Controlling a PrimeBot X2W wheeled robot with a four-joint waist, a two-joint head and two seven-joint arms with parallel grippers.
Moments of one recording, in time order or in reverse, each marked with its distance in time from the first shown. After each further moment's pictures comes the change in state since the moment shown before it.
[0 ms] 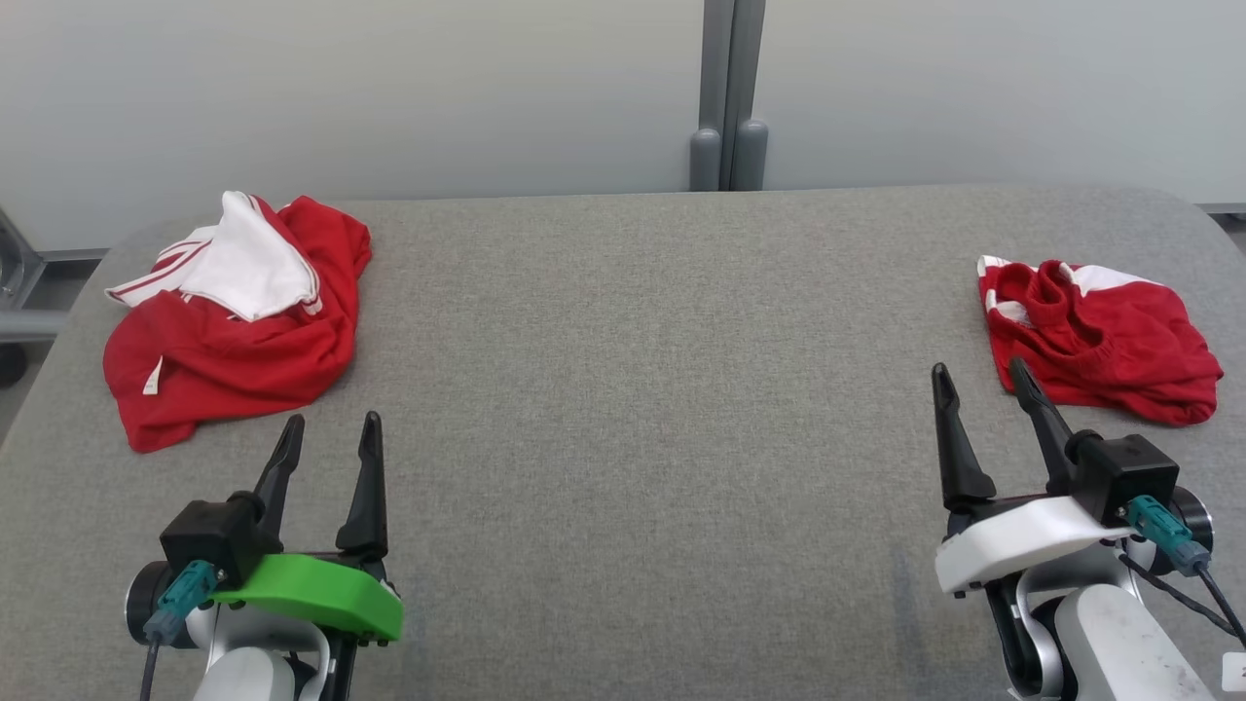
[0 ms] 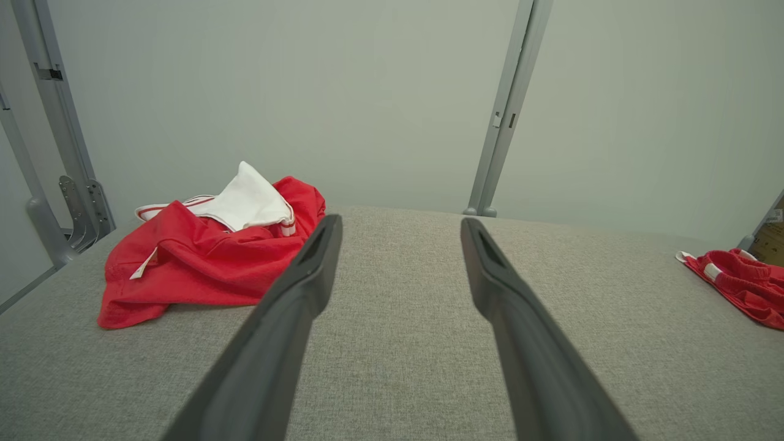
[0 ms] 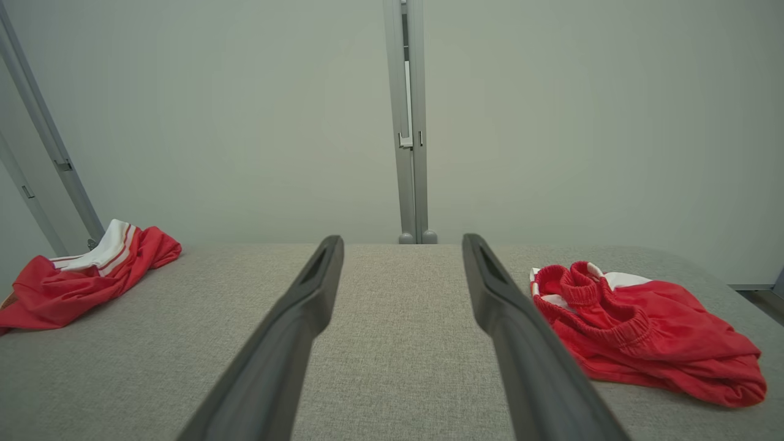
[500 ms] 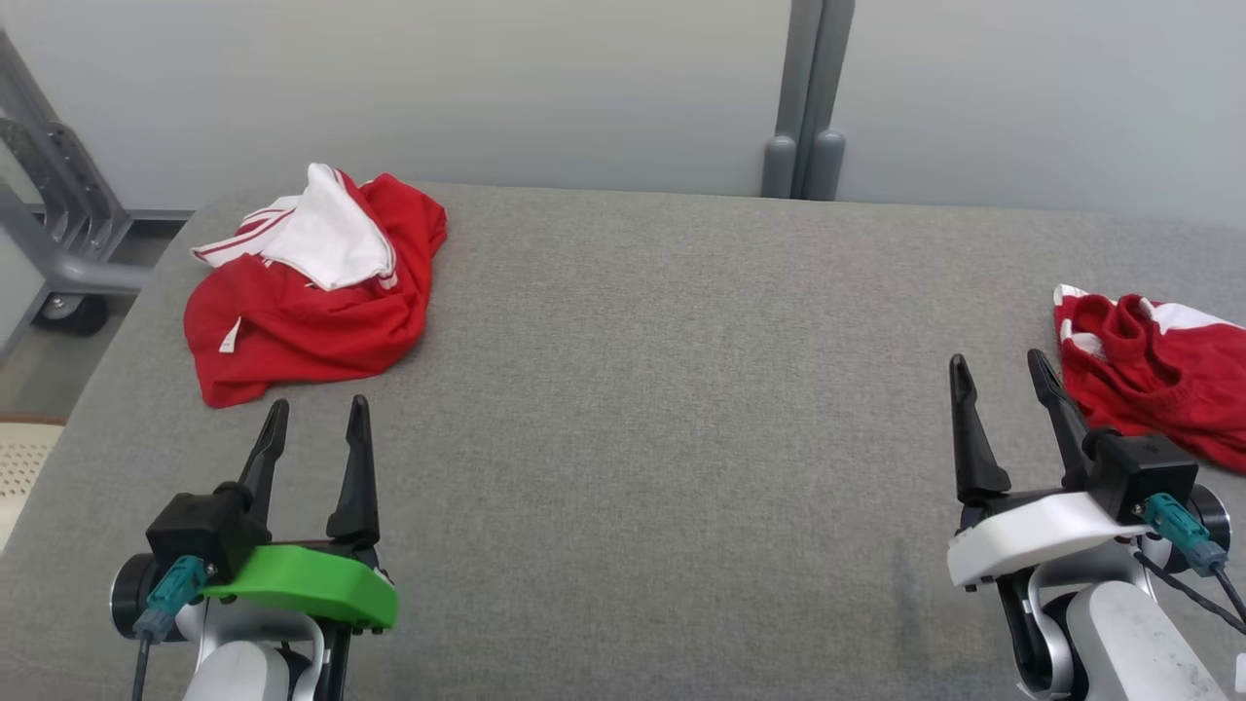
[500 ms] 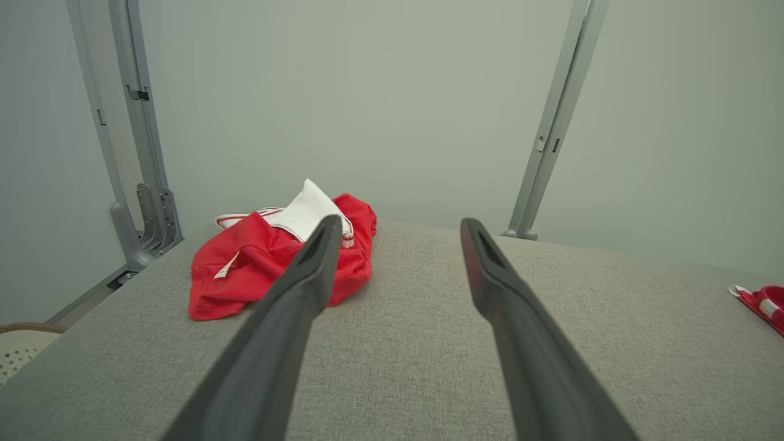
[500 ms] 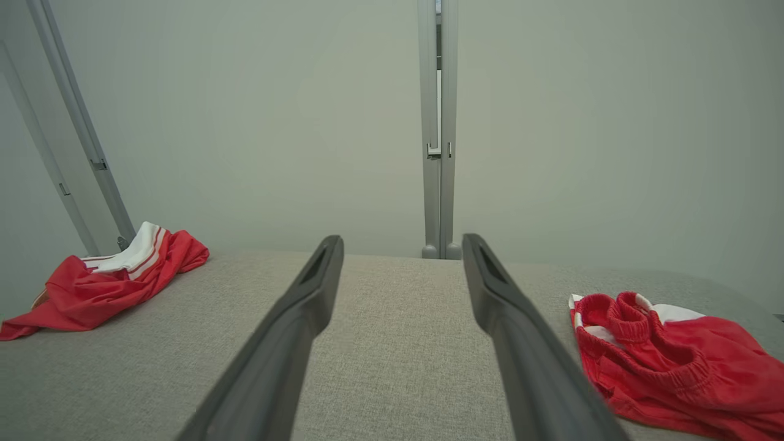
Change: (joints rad) left arm 0.009 0.002 0.004 -0.059 0.012 0.039 0.011; right arm 0.005 -0.010 -0.025 -0.022 0.000 -0.007 -0.001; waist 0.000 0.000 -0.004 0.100
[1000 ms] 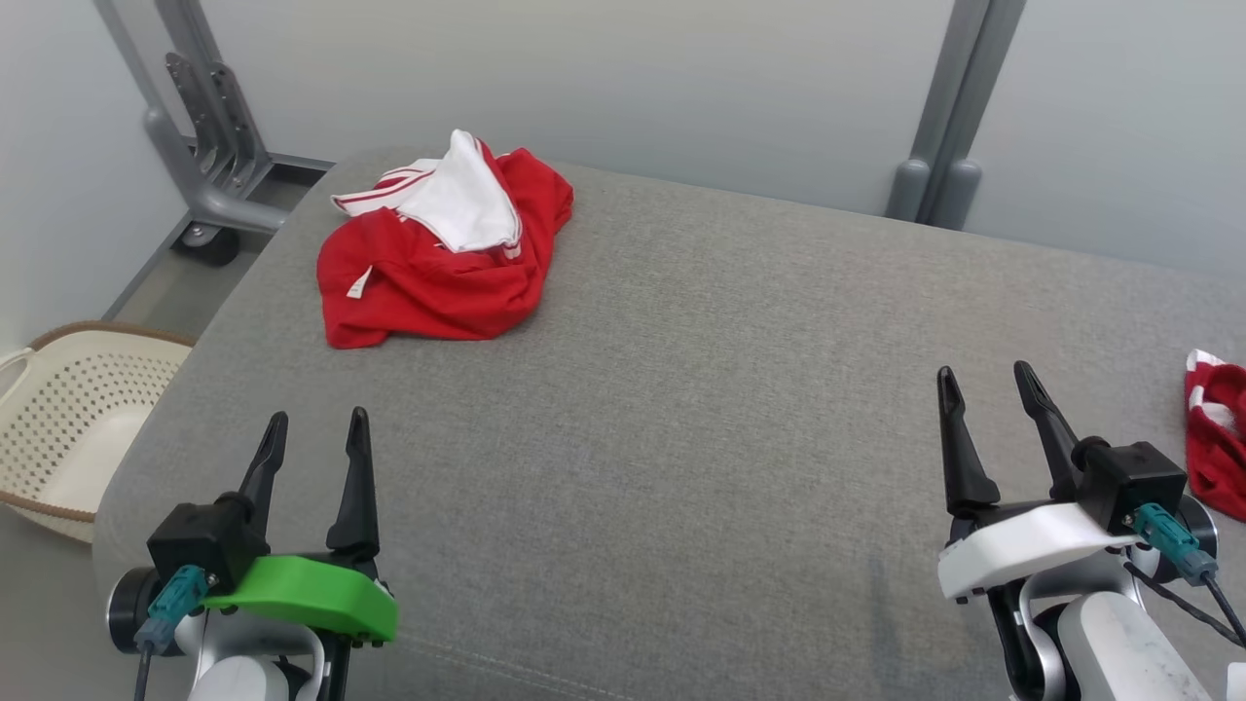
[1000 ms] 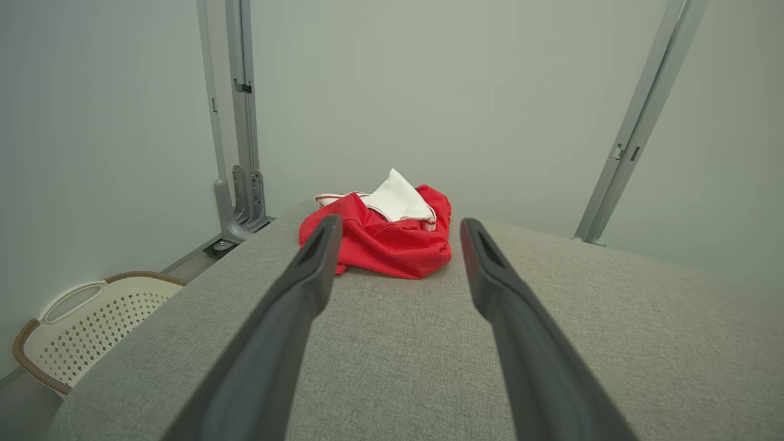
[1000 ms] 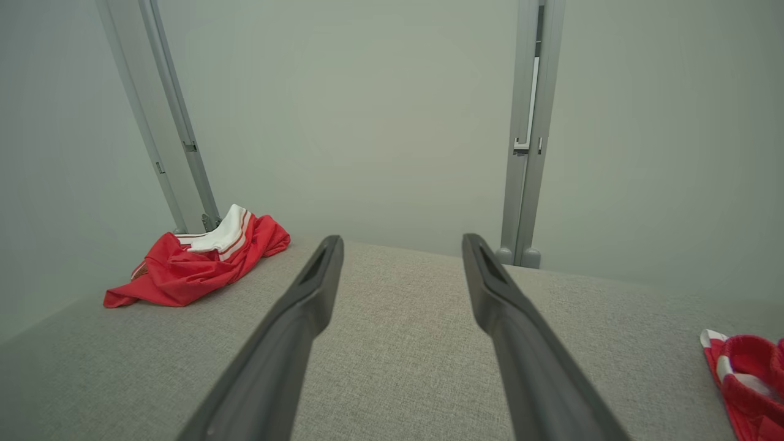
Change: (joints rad) left arm 0.031 0.004 -0.001 -0.043 0.007 0.022 0.032; right arm 0.015 0.010 0.011 -0.003 0.007 0.000 0.000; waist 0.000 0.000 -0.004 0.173
